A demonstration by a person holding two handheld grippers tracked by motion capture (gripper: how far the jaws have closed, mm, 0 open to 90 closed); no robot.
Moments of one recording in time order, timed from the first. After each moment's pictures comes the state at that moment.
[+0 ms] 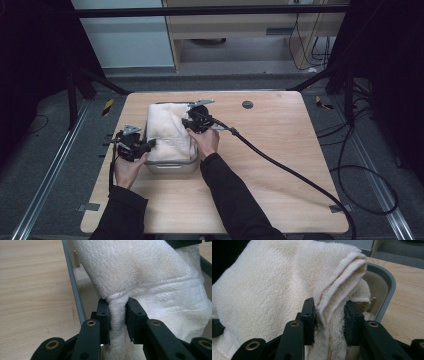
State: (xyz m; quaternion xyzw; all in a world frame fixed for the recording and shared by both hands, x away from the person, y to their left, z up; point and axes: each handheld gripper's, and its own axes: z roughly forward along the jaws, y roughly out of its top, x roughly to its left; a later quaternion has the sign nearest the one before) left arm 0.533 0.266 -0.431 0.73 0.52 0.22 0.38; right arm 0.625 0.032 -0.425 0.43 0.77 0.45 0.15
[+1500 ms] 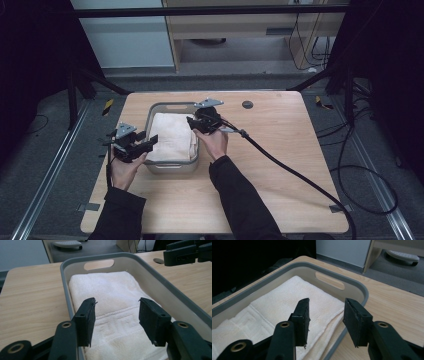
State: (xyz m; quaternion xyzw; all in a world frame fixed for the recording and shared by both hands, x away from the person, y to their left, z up) left arm 0.508 0.261 -0.402 0.71 0.48 0.26 0.44; right arm 0.599 0.002 -0.398 0.39 0.77 0.47 0.21
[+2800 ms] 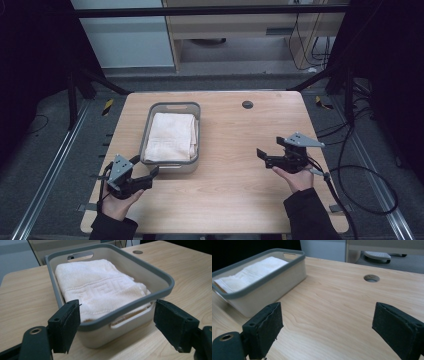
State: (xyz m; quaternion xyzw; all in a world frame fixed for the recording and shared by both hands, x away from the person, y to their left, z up) left arm 0.420 0.267 -0.434 0.74 0.41 0.28 0.46; right arm 0.480 -0.224 -0.427 0.42 0.72 0.51 0.22
